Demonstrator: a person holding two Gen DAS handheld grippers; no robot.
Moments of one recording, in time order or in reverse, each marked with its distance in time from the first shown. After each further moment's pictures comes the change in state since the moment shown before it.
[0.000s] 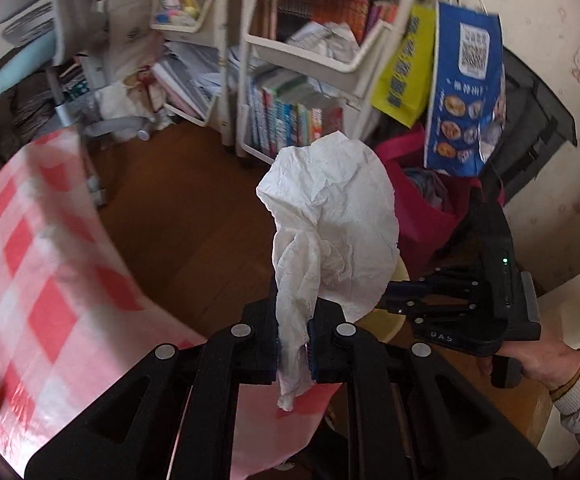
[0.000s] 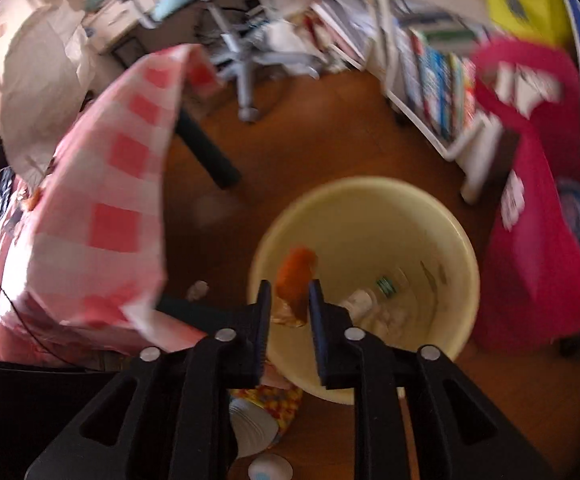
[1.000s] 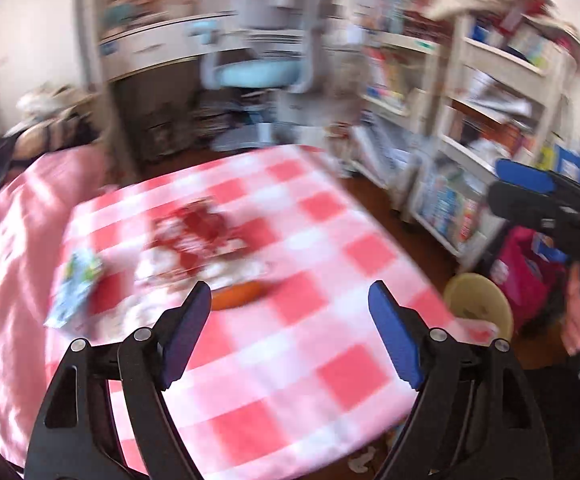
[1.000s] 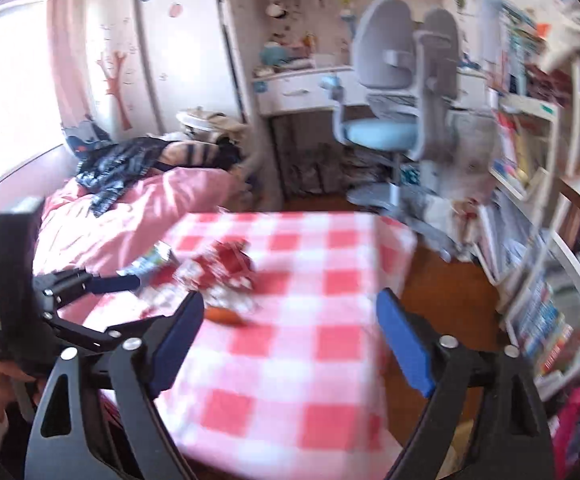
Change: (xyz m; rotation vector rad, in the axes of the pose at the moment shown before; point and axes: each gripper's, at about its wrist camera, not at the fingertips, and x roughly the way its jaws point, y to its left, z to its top) left arm -0.227 0.177 -0.174 -0.424 -0.319 0.463; right arm -0.102 0.317 0.069 -0.501 -0.419 0.210
